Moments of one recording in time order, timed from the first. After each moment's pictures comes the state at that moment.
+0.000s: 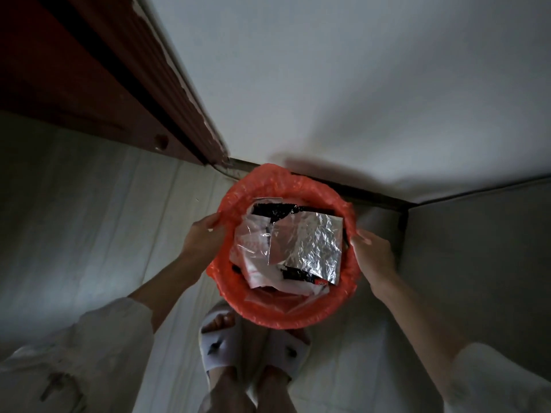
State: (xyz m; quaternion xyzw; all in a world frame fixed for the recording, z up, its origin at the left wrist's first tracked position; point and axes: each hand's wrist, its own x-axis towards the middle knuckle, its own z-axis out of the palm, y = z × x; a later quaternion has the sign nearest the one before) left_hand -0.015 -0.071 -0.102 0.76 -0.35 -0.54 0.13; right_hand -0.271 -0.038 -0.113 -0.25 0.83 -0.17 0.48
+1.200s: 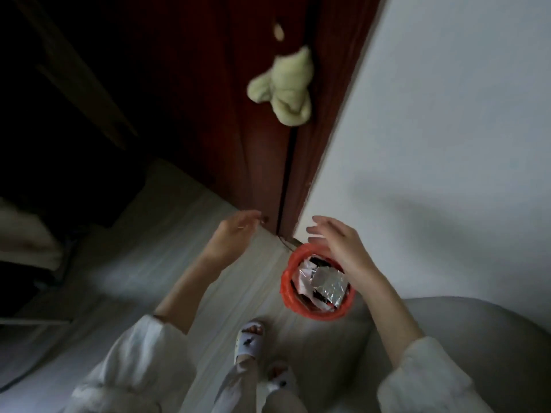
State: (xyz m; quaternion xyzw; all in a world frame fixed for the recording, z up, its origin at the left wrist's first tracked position) left_hand 0.088 -0.013 0.367 0.72 -0.39 -0.48 0.31; right_hand -0.096 -0.056 0.377 -0.48 0.62 -0.21 0.59
